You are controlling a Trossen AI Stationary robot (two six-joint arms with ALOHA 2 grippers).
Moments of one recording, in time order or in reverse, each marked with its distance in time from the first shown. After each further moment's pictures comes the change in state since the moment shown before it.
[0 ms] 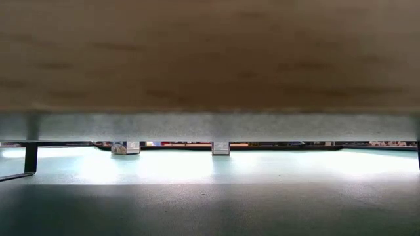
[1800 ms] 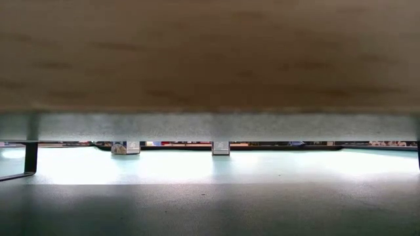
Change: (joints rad) left arm 0.000 0.016 0.000 0.000 0.000 0.000; right arm 0.053 0.070 0.000 0.123 -0.090 -0.062
